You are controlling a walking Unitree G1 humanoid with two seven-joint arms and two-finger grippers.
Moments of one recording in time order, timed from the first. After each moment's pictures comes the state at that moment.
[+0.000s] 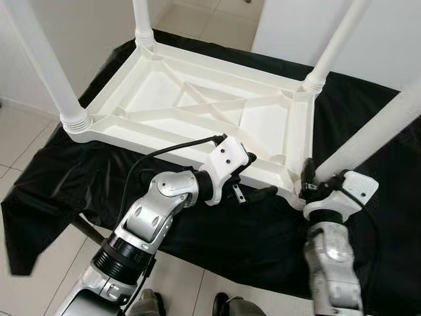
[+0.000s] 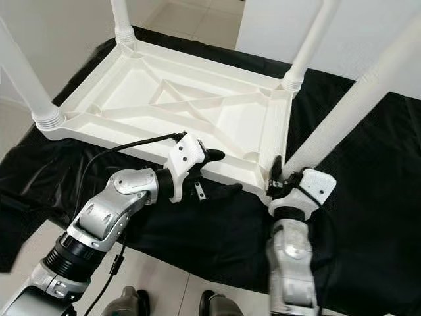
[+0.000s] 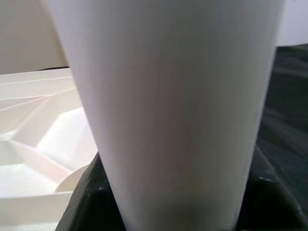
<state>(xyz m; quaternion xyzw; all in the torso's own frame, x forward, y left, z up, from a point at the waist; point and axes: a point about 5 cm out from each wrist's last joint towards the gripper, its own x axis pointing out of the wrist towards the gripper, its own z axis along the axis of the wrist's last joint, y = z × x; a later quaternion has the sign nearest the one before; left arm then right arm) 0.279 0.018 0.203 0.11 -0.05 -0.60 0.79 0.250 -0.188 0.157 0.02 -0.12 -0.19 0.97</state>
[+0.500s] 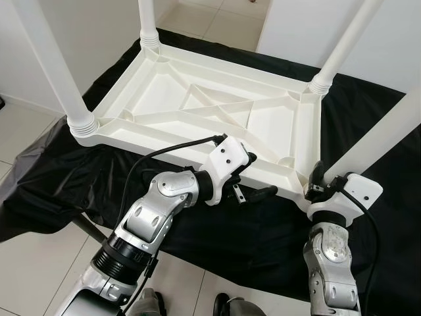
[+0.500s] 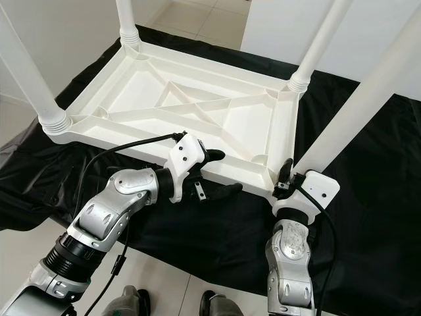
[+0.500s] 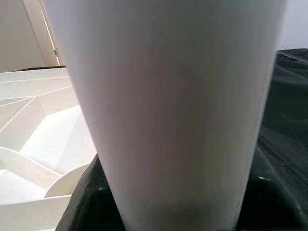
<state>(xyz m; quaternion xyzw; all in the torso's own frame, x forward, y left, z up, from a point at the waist) 0.279 0.017 0.203 0.11 -0.05 -0.60 0.79 0.249 -0.192 0.156 0.02 -0.11 -0.21 0.97</state>
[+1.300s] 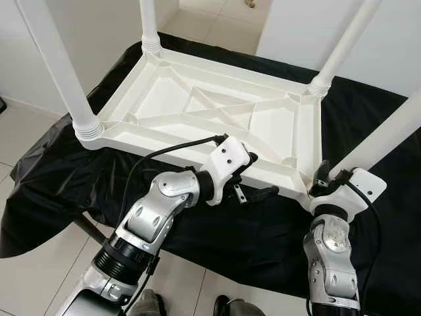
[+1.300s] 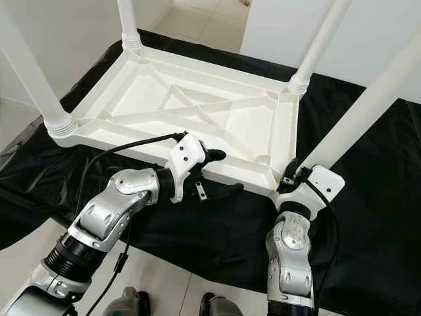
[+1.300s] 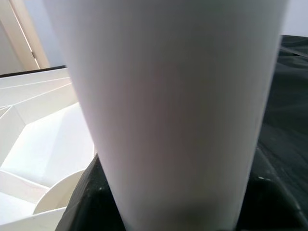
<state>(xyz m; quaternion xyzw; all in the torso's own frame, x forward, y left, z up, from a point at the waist) 0.279 0.016 0.204 0.11 -0.05 -0.60 0.79 0.259 -0.199 0.155 0.05 -0.09 -0.25 0.96</state>
